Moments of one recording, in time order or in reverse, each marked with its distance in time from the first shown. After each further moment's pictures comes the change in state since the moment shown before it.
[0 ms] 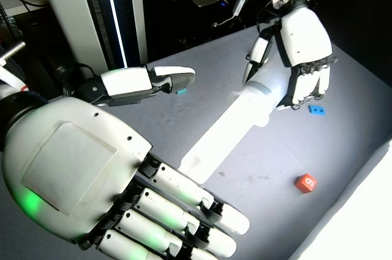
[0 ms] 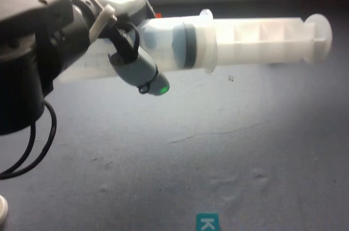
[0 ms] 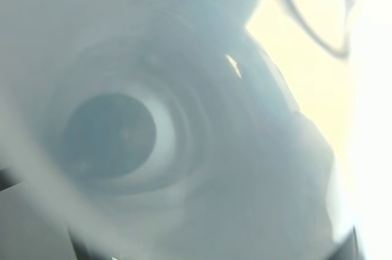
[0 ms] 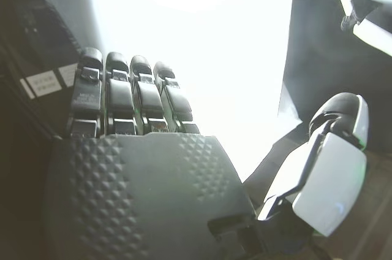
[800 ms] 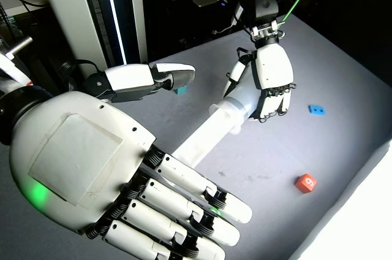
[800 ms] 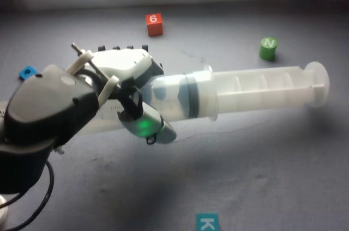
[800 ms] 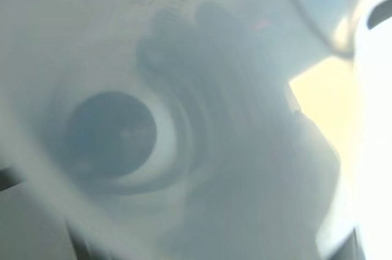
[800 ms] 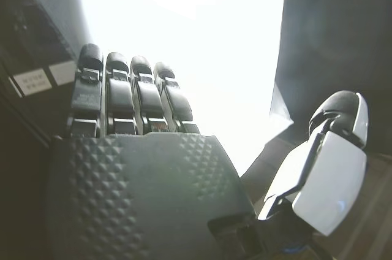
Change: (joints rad) left arm 0.296 -0.061 0.052 0.363 0.066 -0.515; right arm -0.007 -0.002 -0.013 -0.026 0.021 -0.004
